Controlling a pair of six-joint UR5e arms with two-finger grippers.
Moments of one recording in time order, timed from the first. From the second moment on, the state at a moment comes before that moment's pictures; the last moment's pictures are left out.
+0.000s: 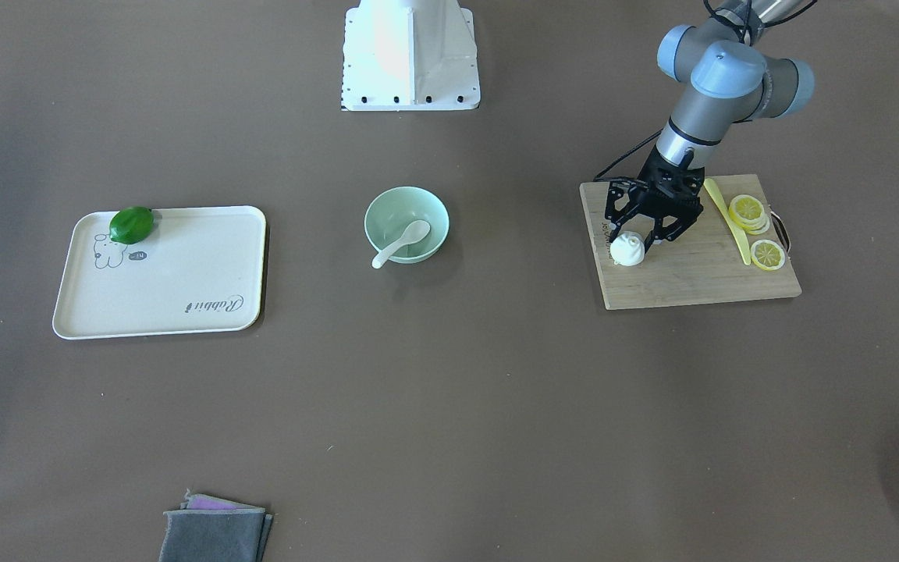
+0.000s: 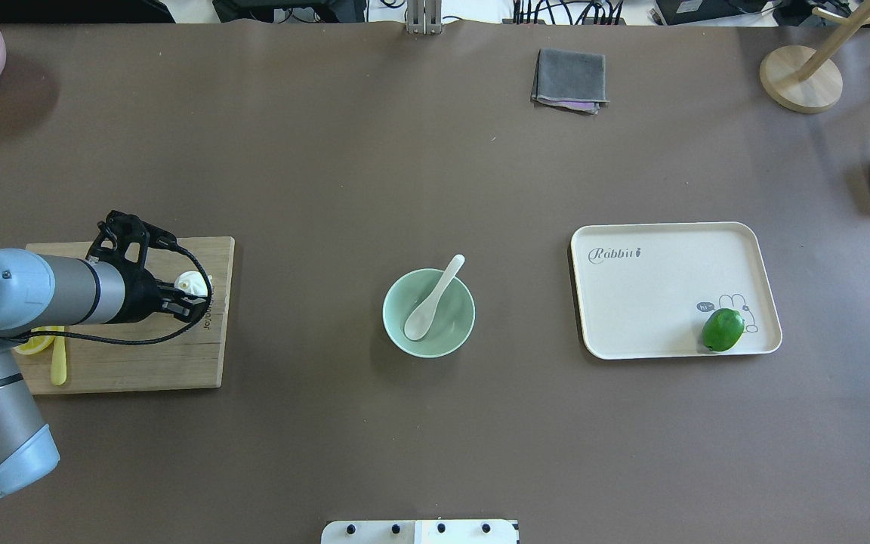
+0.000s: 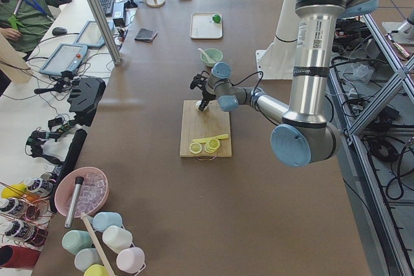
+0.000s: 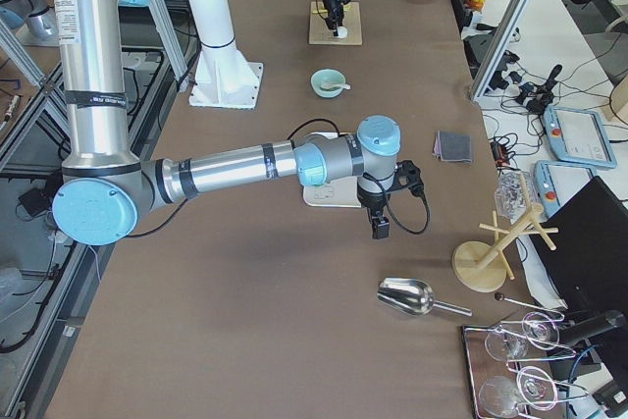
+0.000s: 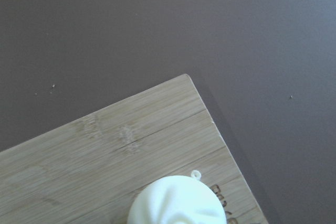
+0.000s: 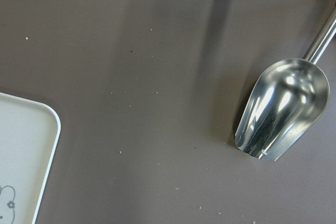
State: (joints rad) left arm -0.59 -1.65 -1.79 -2.26 -1.76 -0.81; right arm 1.41 -1.54 1.76 -1.53 2.27 0.02
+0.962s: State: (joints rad) left arm -0.49 -1.99 -1.81 -2.14 -1.73 -0.98; right arm 1.41 -1.55 1.76 -1.53 2.27 0.02
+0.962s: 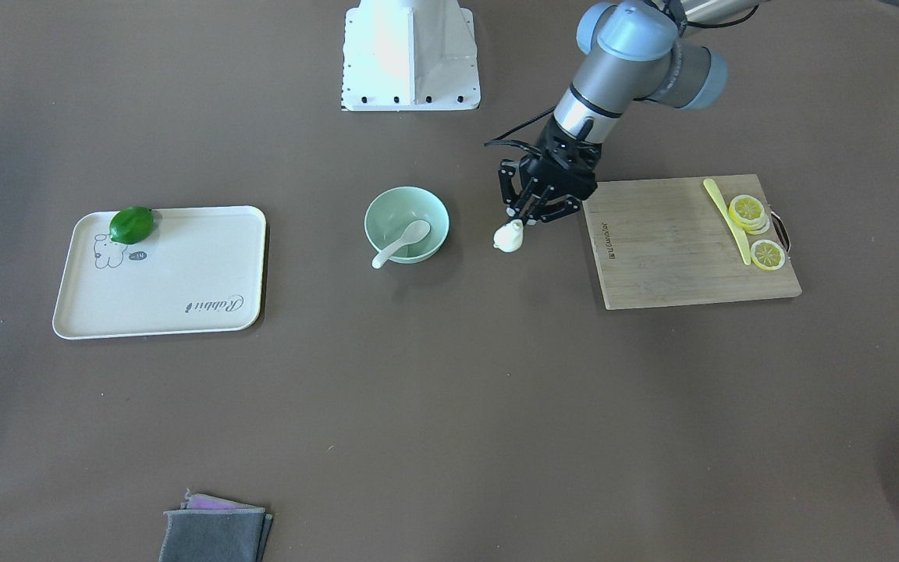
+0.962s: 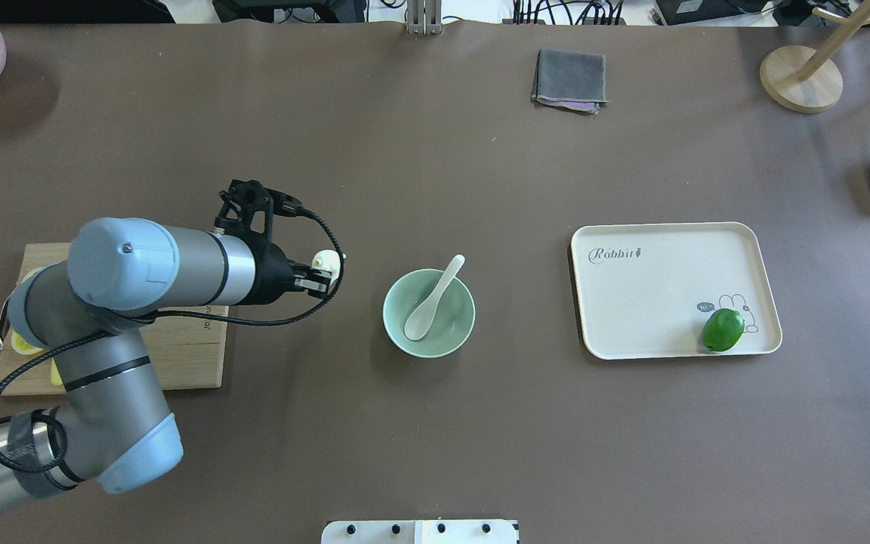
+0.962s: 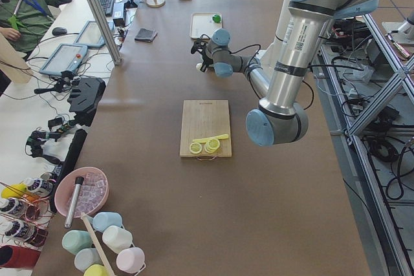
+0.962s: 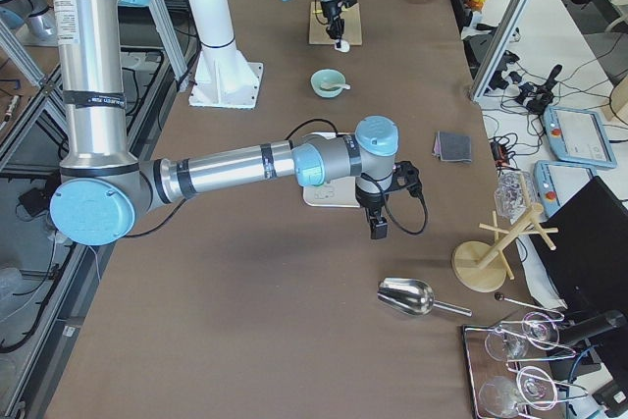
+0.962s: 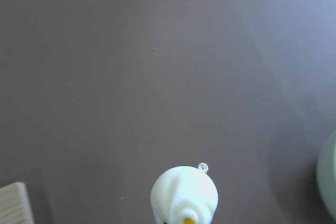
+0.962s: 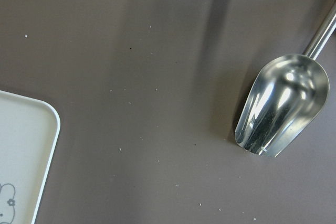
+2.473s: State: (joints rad) left arm -0.51 -2.13 -1.79 -1.96 -1.74 -1.02; right arm 1.41 -1.59 1.76 -1.53 2.26 0.02
